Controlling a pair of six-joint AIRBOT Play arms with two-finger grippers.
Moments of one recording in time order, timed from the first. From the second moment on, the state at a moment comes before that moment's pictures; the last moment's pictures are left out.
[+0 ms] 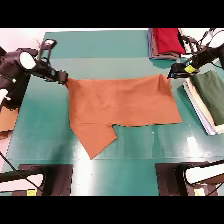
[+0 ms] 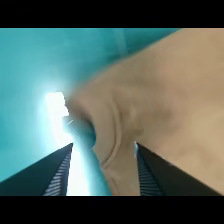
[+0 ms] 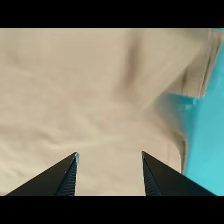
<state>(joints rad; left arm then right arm) -0.08 -1.37 1.40 1.43 -1.06 -1.46 -0.11 -1.60 1.73 -1.26 1.47 1.42</state>
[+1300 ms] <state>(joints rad) -0.11 -1.12 0.66 0.99 -0.97 -1.43 -0.35 -0.96 1.04 -1.02 1.35 1.32</state>
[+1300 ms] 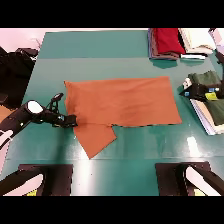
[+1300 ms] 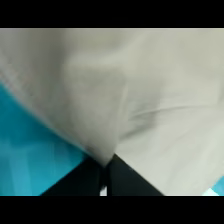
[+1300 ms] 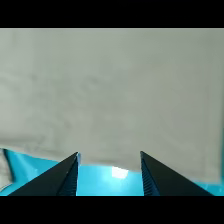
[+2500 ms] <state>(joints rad) -0.12 -1.08 0.93 1.04 -1.07 -1.44 -0.40 -1.26 0.82 -0.90 1.11 1.18</state>
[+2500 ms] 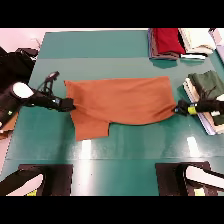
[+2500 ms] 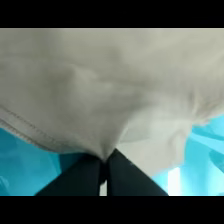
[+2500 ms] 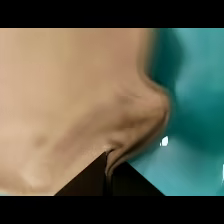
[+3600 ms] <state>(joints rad) -0.12 -0.84 1.93 1.30 -1.15 -1.53 -0.48 -0.93 1.90 -0.90 1.39 1.31</state>
